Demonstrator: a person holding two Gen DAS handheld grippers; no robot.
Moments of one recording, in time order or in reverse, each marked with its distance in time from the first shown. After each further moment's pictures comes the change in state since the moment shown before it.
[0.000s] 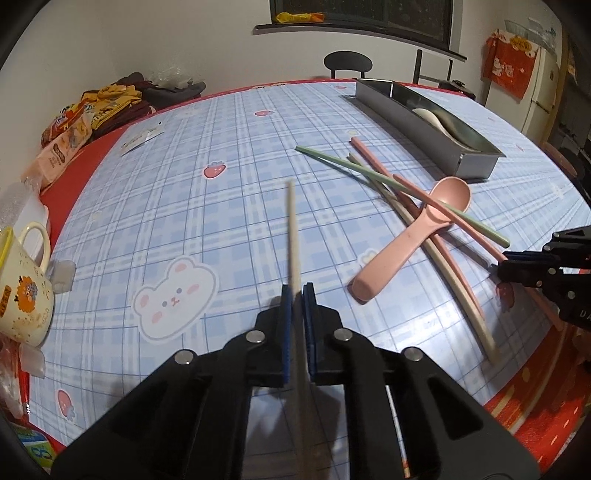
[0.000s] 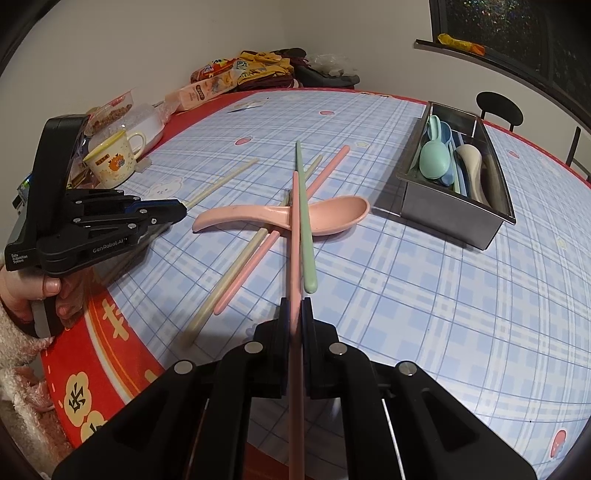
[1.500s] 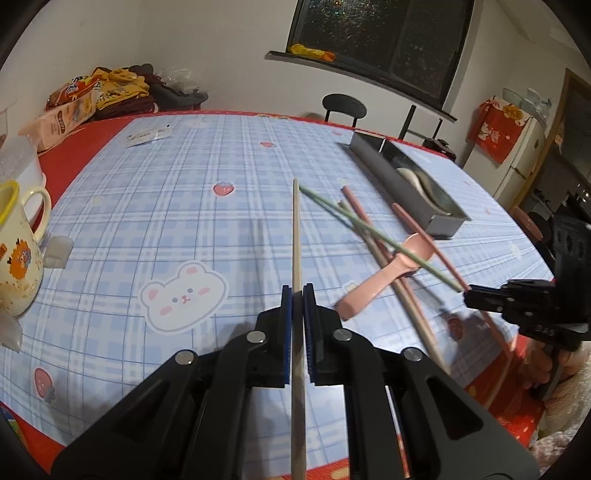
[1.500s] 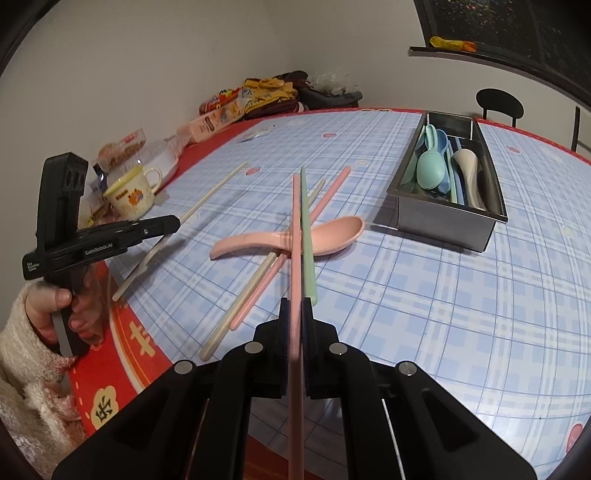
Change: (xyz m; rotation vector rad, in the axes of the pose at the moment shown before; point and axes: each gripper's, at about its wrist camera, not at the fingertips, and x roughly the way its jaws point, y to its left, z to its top) left arm -0.038 0.038 -0.006 -0.177 -0.132 -0.187; right arm -0.018 -0.017 -0.005 0.089 -0.105 0.111
